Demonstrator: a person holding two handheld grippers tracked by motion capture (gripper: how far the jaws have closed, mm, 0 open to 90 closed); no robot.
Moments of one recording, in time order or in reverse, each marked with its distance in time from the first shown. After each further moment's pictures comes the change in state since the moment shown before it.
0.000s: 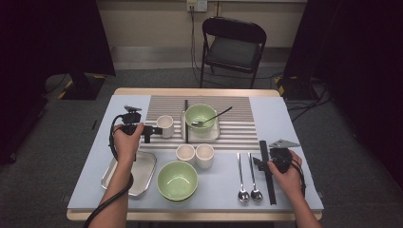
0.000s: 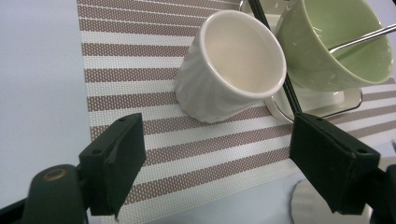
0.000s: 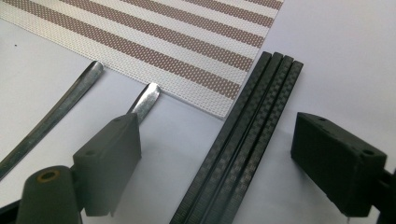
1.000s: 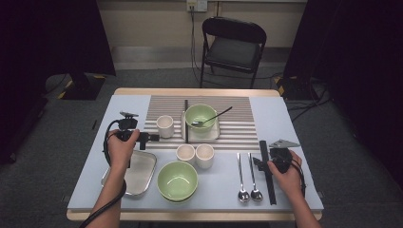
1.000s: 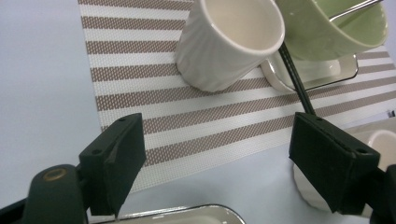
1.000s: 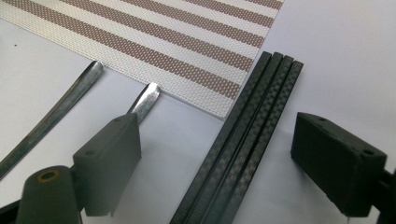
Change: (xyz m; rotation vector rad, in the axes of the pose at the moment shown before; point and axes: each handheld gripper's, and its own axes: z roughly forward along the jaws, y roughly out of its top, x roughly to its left) left arm 0.009 -0.019 -0.012 0.028 -0.017 0.052; right arm 0.000 0.000 0.000 0.000 0.000 0.000
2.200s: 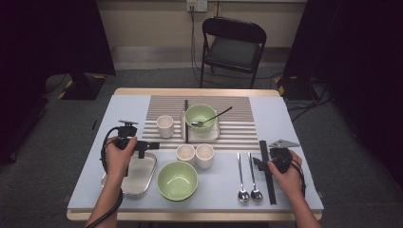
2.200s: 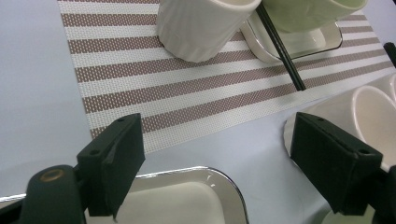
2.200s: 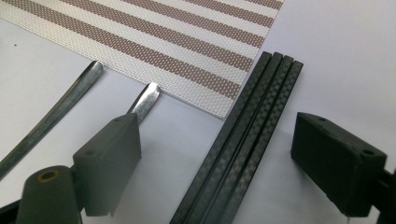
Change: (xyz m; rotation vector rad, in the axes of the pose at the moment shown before) left arm -0.004 -0.023 -0.006 0.007 -0.049 0.053; right arm 0.000 0.000 0.000 0.000 0.000 -0.001
